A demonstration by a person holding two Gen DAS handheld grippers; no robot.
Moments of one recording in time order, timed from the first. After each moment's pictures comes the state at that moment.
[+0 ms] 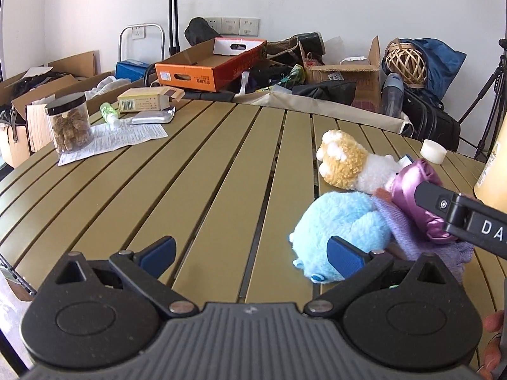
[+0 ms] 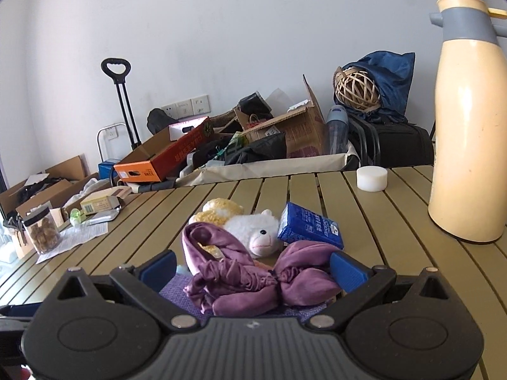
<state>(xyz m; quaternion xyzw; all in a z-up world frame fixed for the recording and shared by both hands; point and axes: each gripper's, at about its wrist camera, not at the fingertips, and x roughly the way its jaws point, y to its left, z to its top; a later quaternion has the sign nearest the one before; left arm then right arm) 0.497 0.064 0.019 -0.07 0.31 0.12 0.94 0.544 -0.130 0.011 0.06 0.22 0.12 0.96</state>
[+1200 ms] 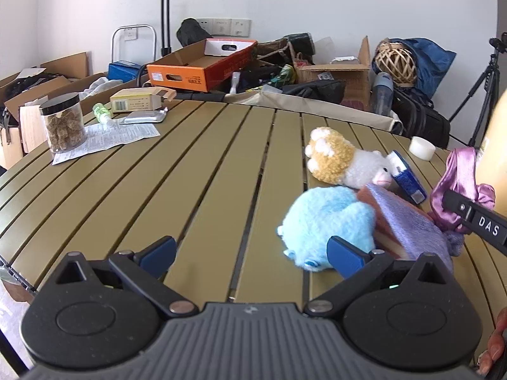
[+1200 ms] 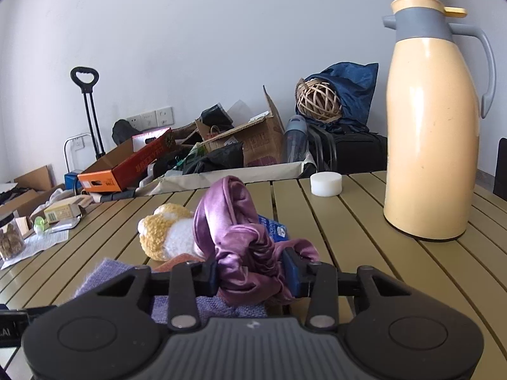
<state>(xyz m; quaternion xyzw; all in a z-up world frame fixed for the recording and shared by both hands) 0.484 0.056 0.021 -0.07 0.31 0.10 0.94 0.529 -0.164 0.001 0.07 0.19 0.06 0.98</state>
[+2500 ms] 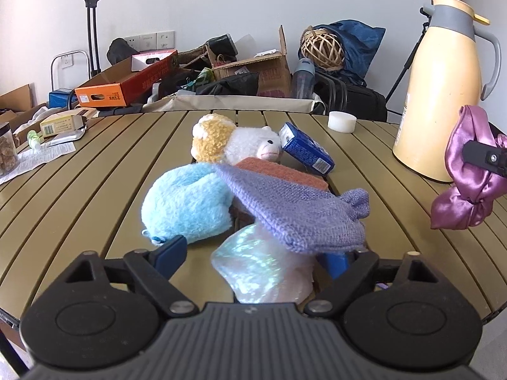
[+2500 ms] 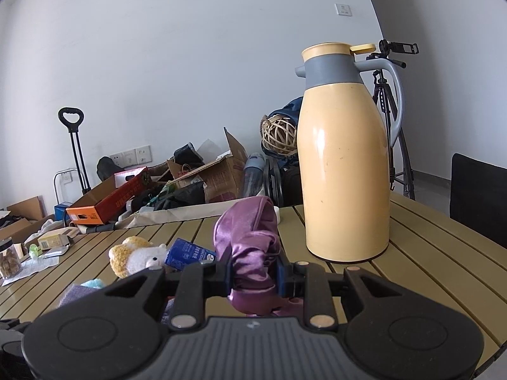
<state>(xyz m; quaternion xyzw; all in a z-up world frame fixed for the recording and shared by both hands) 0.484 -0.045 -0.005 -0.02 0.29 0.01 0.96 0.462 -0.258 0.022 0.08 0.14 0.03 0.99</state>
